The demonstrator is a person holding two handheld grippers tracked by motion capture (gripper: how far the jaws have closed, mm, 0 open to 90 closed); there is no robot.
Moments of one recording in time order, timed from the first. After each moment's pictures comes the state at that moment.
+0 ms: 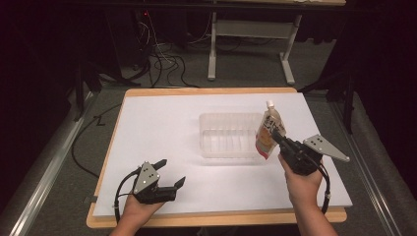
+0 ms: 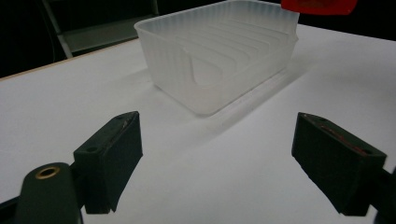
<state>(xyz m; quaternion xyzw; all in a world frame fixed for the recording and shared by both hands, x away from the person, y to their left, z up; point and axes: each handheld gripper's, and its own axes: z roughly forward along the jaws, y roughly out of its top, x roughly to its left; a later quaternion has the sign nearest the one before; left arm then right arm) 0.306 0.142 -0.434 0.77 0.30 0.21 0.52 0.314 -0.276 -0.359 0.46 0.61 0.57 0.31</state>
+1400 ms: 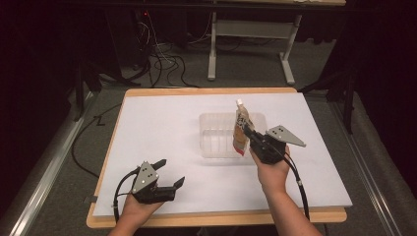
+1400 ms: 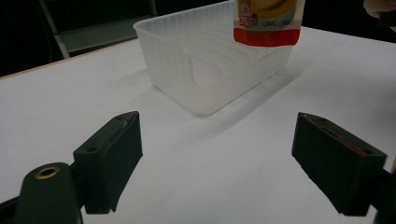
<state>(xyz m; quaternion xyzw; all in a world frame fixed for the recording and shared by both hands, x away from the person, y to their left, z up) 0.307 0.145 -0.434 0.77 0.30 0.21 0.52 0.359 -0.214 -0.379 0.46 0.64 0.55 0.28</state>
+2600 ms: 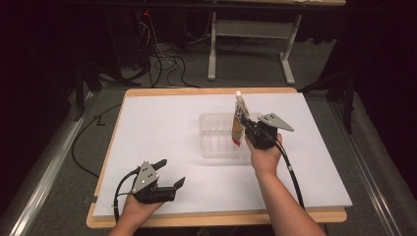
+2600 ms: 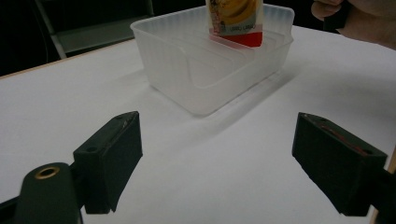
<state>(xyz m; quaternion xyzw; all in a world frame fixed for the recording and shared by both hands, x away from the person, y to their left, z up) 0.307 0.144 -0.435 0.77 0.30 0.21 0.53 0.408 -0.207 -0.390 0.49 0.63 0.52 0.30</state>
